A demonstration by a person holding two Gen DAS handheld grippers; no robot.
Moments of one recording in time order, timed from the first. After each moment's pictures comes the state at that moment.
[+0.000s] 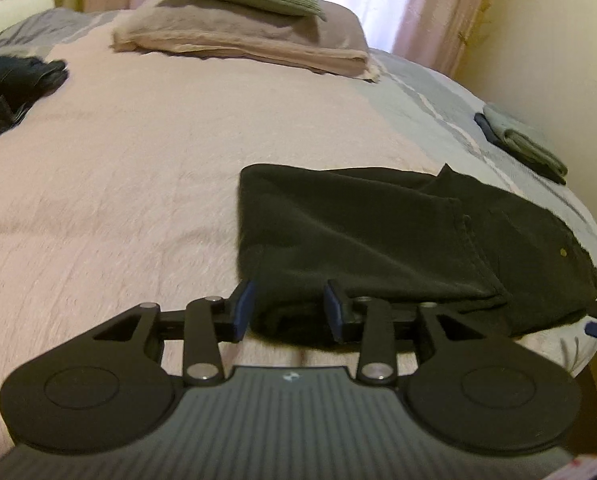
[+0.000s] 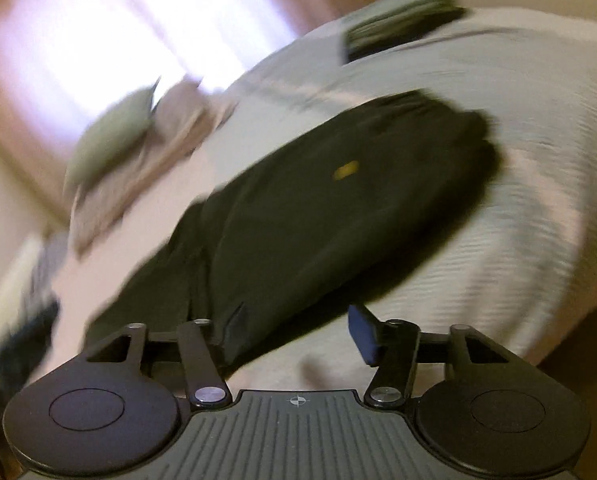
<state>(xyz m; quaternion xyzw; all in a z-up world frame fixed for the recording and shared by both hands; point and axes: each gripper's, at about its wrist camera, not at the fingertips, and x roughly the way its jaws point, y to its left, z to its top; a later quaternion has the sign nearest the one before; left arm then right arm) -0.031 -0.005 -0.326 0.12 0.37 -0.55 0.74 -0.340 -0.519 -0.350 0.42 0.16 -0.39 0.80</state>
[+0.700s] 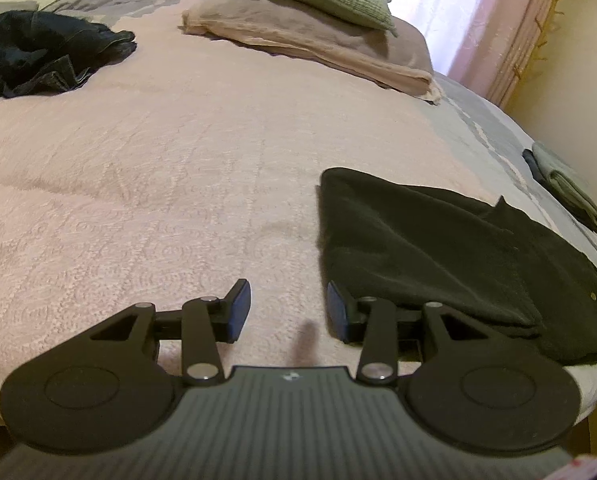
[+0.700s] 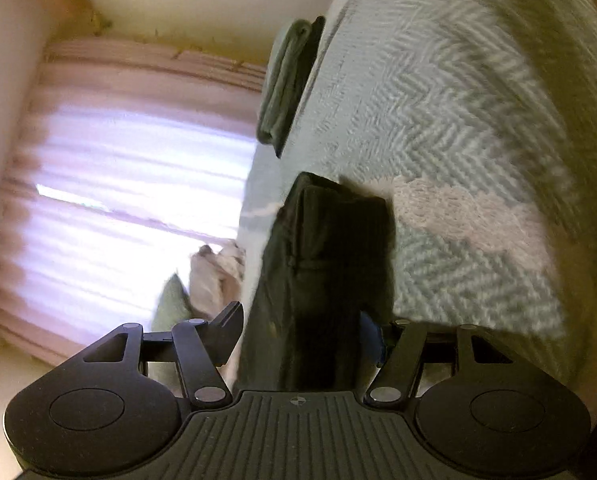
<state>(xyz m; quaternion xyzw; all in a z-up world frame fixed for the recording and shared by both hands) 0.012 0.019 -0.337 0.08 0.40 -0.48 0.78 -0.421 -0.614 -0.425 0.61 -0.10 -0.35 0.71</state>
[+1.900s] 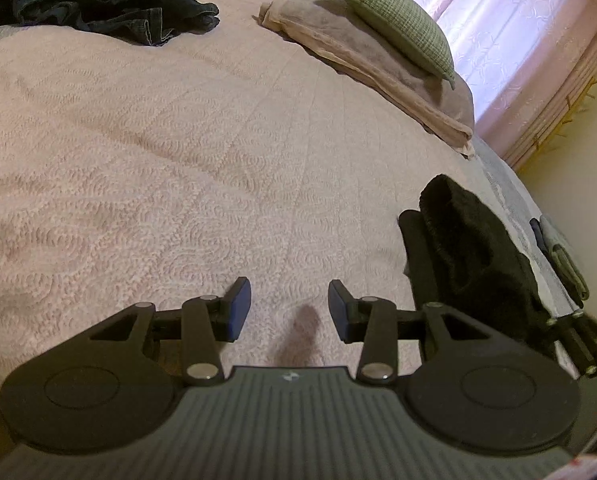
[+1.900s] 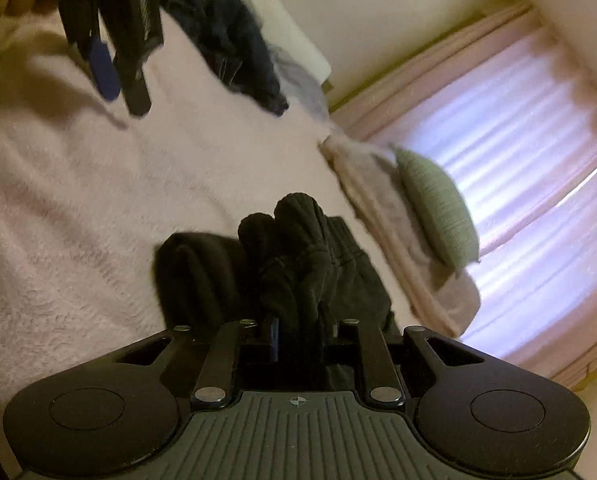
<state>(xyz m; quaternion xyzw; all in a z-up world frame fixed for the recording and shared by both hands) 0.095 0.091 -0.361 -0.03 0.44 -0.45 0.78 -0.022 -0.307 -0.397 -0.39 0.28 -0.12 0.87</state>
